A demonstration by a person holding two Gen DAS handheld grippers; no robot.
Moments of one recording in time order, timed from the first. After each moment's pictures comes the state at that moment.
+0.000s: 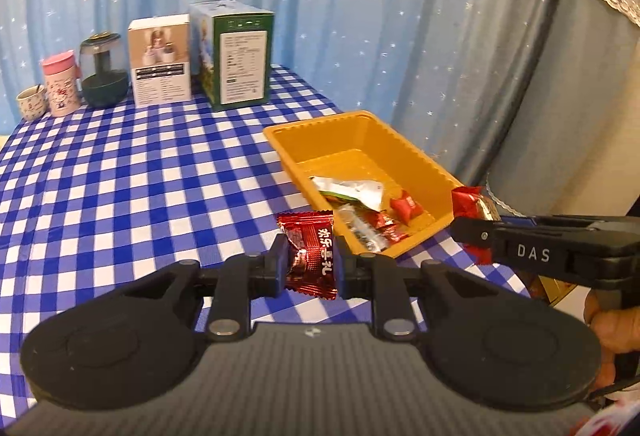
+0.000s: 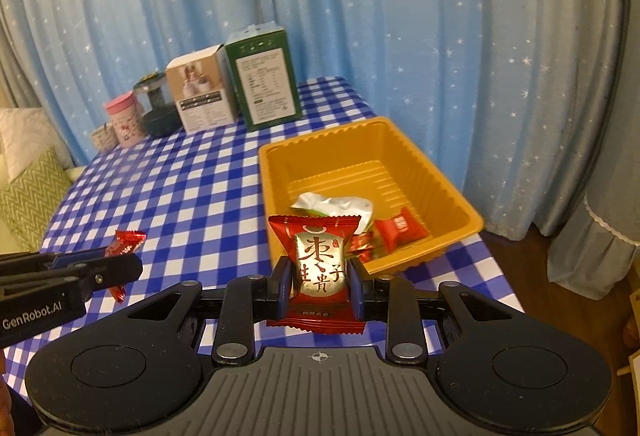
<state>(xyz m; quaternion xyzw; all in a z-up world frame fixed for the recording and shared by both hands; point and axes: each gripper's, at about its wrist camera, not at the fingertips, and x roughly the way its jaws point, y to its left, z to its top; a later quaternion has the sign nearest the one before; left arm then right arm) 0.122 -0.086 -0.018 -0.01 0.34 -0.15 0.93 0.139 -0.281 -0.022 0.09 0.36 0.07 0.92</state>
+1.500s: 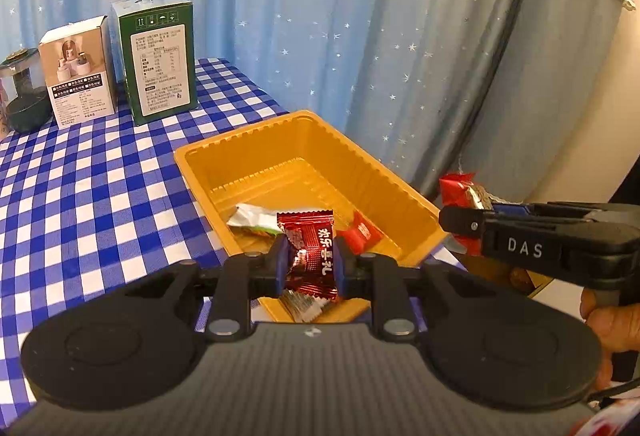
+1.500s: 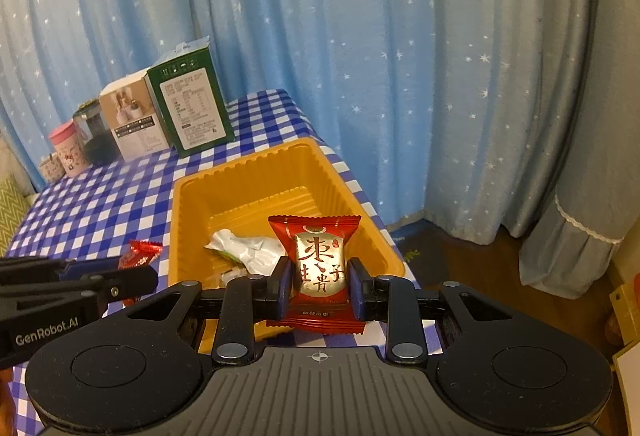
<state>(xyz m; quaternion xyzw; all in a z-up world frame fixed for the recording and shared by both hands) 0.208 -0.167 -0.043 0.01 0.36 -0.20 0.91 0.199 -0.350 -0.037 0.10 0.36 0.02 0.93</state>
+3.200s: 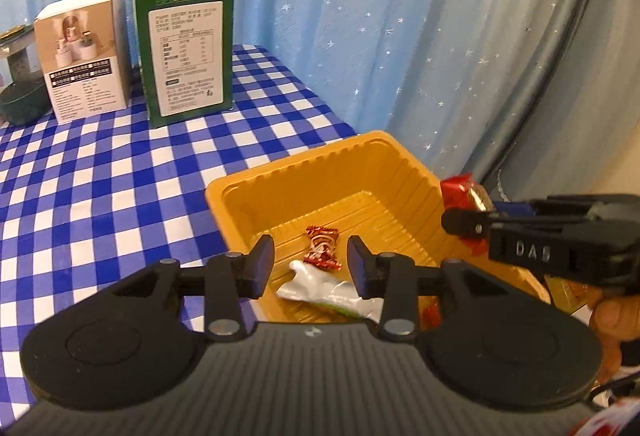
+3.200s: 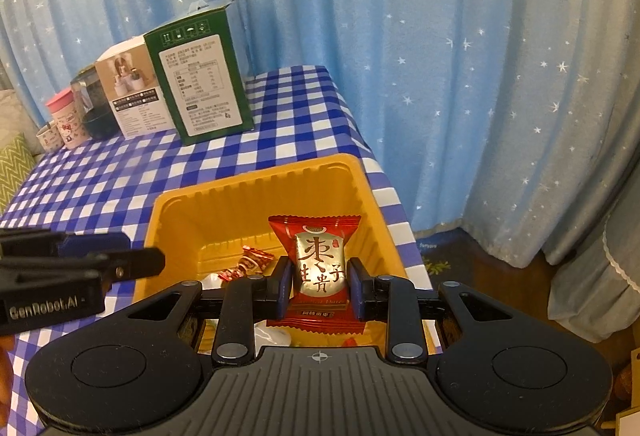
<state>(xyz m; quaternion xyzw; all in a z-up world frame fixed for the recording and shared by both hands) 0.329 -0.150 -0.079 -0.01 0.39 -0.16 0.91 0.345 -0.338 -0.077 0.05 0.40 0.09 0.91</state>
